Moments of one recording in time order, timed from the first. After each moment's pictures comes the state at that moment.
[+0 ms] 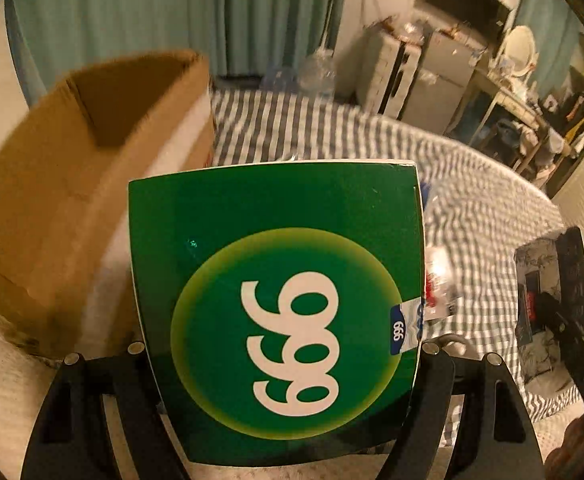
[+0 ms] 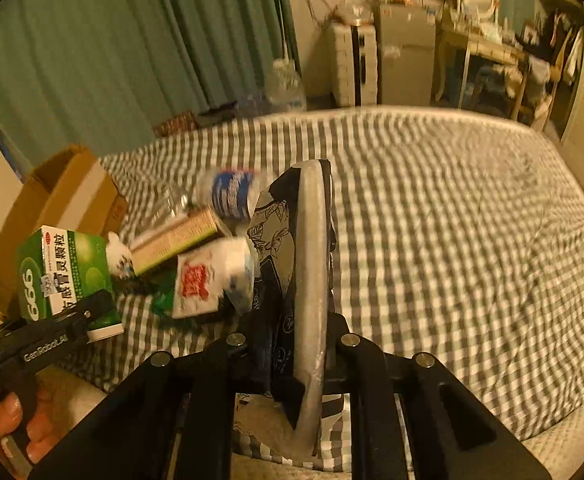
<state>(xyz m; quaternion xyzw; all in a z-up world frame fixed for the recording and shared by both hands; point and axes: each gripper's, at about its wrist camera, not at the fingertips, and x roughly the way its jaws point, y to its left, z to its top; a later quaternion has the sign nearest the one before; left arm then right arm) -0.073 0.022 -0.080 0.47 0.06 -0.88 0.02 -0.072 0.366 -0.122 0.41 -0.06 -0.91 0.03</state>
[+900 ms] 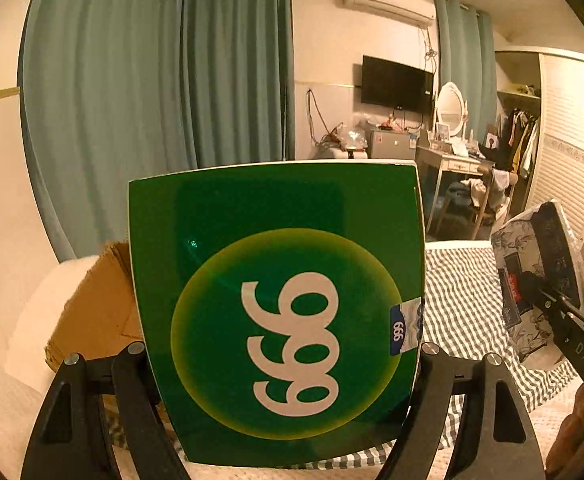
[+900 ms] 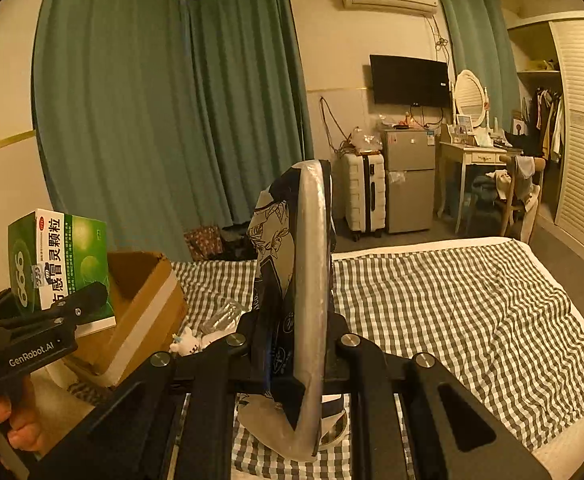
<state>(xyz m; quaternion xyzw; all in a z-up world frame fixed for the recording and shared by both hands) -0.019 0.007 0.031 0.25 -0.01 -0.97 -0.04 0.016 0.335 -0.013 0.22 -0.06 -0.97 0.05</state>
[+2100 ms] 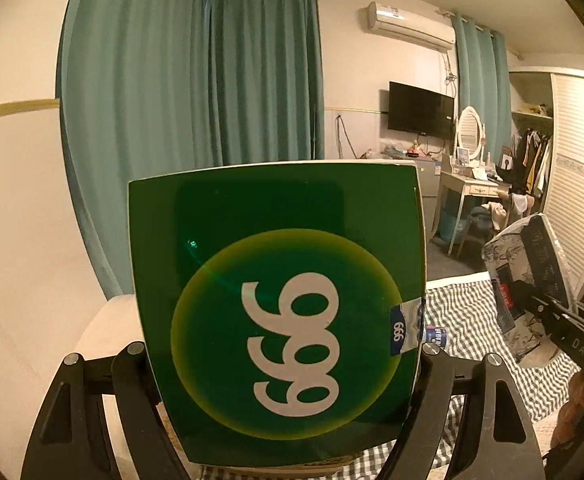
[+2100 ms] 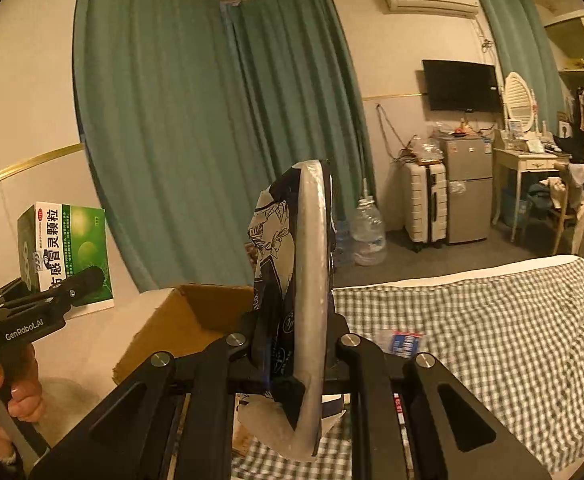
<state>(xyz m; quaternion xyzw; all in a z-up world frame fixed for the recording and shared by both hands) -0.016 -0.145 0.080 0.22 0.00 -0.98 -0.01 -0.019 0.185 0.029 0.20 -0.07 -0.97 0.14</state>
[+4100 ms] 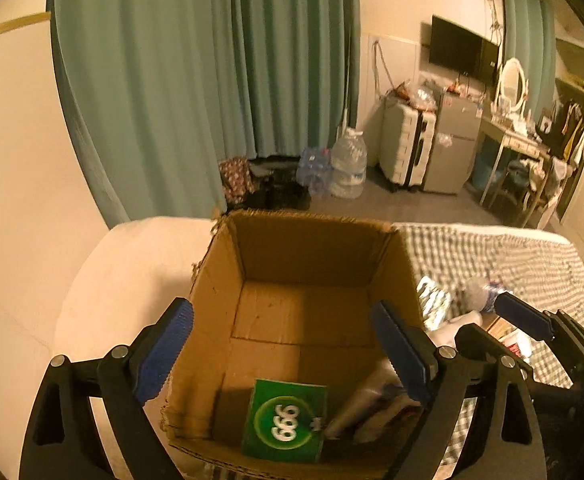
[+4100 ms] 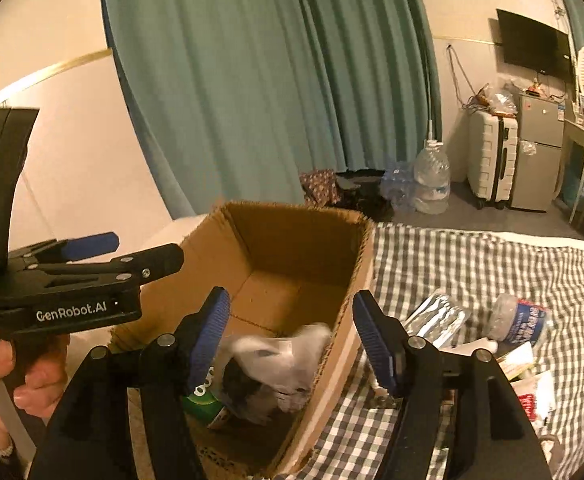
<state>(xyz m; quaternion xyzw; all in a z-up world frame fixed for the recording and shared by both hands) -0.089 -0.153 0.005 0.35 0.02 -0.94 0.05 -0.111 0.092 -0.070 0.29 -0.04 -0.93 0.23</state>
